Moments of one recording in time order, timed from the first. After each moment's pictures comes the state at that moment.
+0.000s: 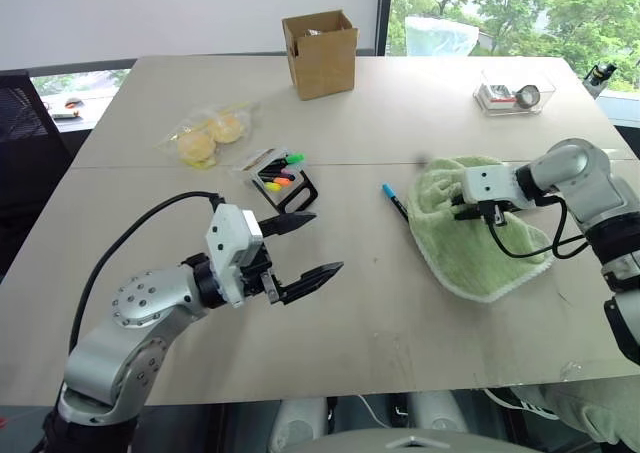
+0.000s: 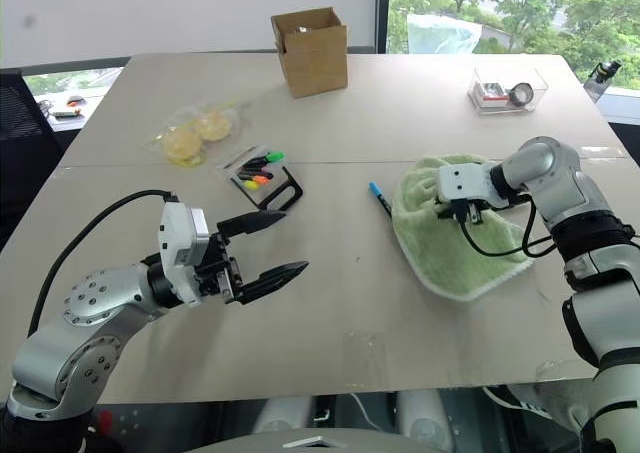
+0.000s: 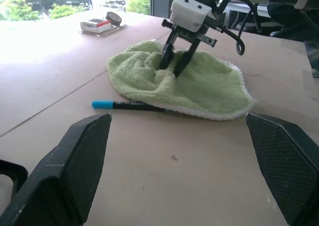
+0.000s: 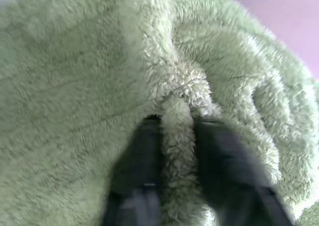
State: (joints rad) left arm 0.01 0.68 0.12 -0.65 -0.65 0.48 -0.79; right arm -0.89 -0.76 0.37 0.58 -0.11 -0.17 1.35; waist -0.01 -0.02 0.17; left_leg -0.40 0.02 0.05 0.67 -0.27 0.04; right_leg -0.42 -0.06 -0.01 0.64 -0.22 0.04
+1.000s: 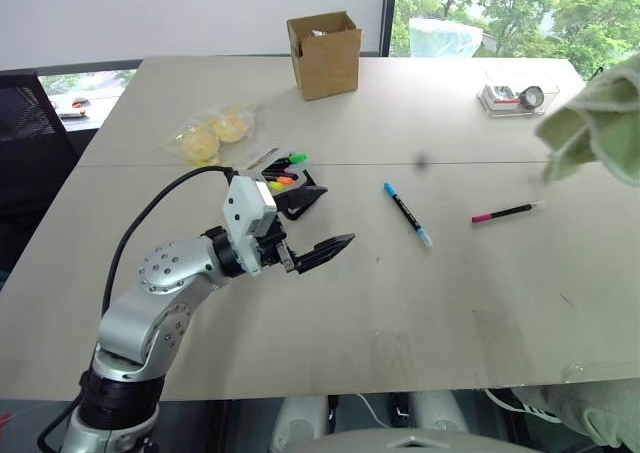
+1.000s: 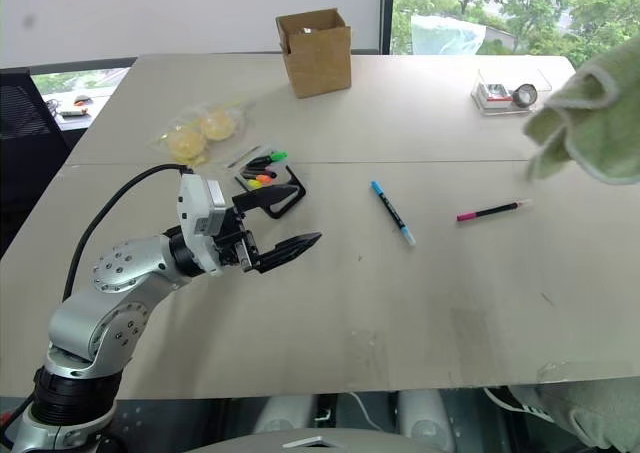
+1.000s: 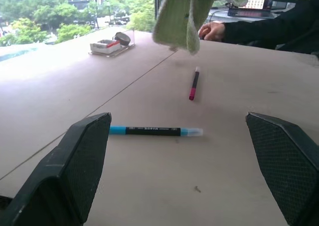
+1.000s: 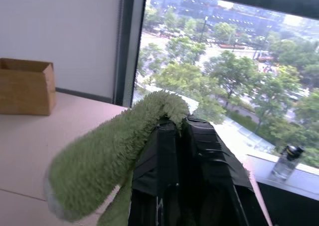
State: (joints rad) left arm -0.16 0.62 0.06 -0.51 -0.60 0.43 -0.80; right arm -0.59 -1.06 -0.76 -0.02 0.45 0.85 0.75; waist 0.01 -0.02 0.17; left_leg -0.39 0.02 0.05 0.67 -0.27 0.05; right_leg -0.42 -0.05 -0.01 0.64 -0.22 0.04
